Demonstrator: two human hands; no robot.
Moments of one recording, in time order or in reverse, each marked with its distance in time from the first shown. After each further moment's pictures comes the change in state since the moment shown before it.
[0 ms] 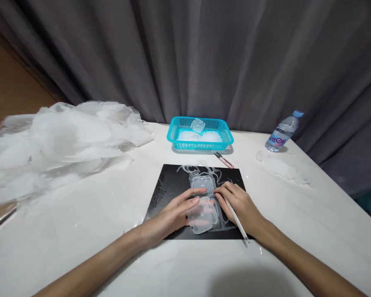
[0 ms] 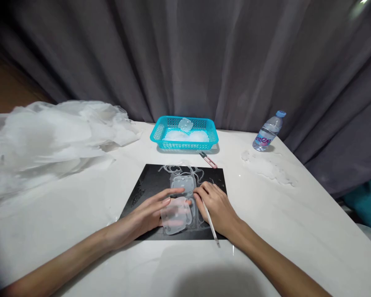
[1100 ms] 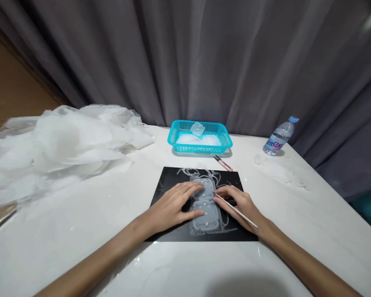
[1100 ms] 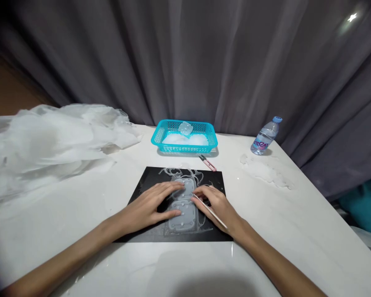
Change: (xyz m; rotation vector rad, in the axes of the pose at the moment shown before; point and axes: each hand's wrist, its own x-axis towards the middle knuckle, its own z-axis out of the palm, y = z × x) left_hand 0.013 0.011 -0.029 1.597 0.096 0.487; right_hand 0.001 0.003 -0.010 0.390 0.009 0.156
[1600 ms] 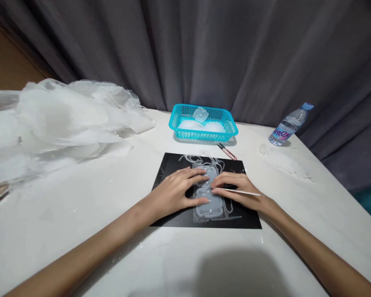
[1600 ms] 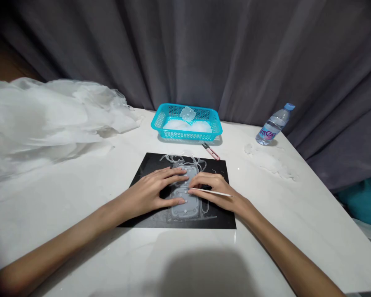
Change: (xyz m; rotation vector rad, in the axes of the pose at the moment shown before) left_hand 0.008 -0.002 0.004 0.058 -0.027 -0.049; right_hand 0.024 0.003 -0.015 0.274 -0.316 -0.019
